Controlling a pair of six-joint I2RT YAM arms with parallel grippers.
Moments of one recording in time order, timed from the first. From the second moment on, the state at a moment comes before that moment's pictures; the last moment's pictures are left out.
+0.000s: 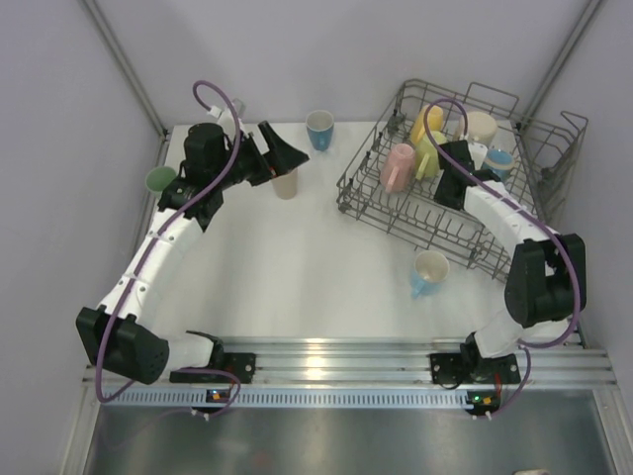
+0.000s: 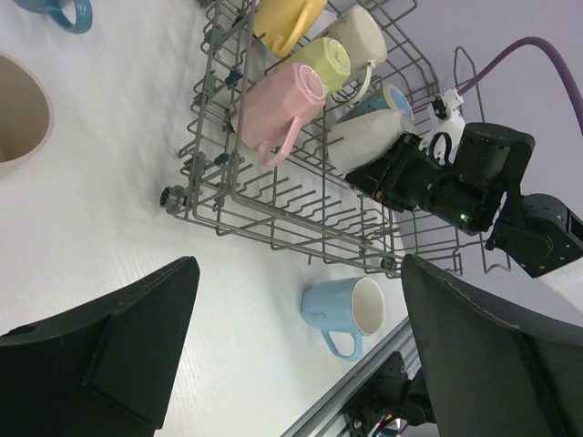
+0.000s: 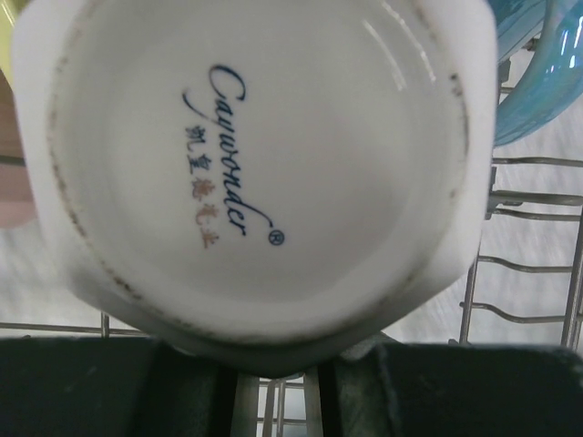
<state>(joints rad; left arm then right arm) -0.29 1.29 1.29 -0.29 0.43 -0.70 0.21 1.60 1.21 -0.55 0.40 0.50</state>
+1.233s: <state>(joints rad) -0.27 1.25 1.27 -0.30 0.43 -0.70 0.22 1.59 1.21 -0.60 0.45 0.56</state>
